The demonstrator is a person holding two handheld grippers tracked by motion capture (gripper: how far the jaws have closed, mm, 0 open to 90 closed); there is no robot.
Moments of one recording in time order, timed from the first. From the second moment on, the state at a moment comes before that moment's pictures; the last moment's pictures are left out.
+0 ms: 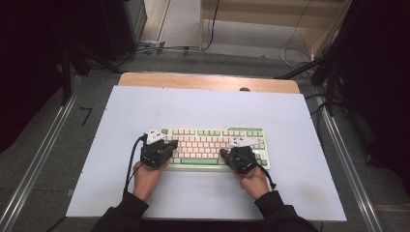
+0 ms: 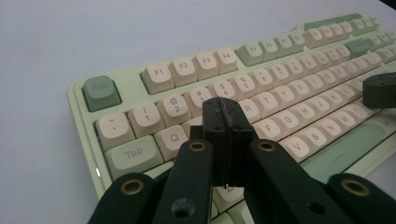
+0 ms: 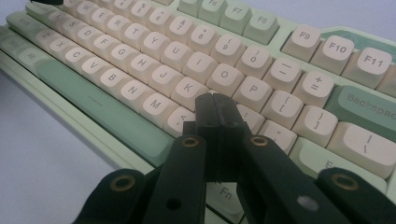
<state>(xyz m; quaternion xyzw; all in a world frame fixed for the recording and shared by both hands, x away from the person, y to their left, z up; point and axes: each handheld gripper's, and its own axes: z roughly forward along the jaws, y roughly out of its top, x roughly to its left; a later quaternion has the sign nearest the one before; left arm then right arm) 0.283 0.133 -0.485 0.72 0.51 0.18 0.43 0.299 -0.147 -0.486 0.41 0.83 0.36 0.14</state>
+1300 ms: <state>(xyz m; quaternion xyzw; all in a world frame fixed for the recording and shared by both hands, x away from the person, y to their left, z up) 0.283 0.124 -0.485 0.72 0.50 0.18 0.44 0.300 -0.150 -0.477 0.41 0.81 0.39 0.15</state>
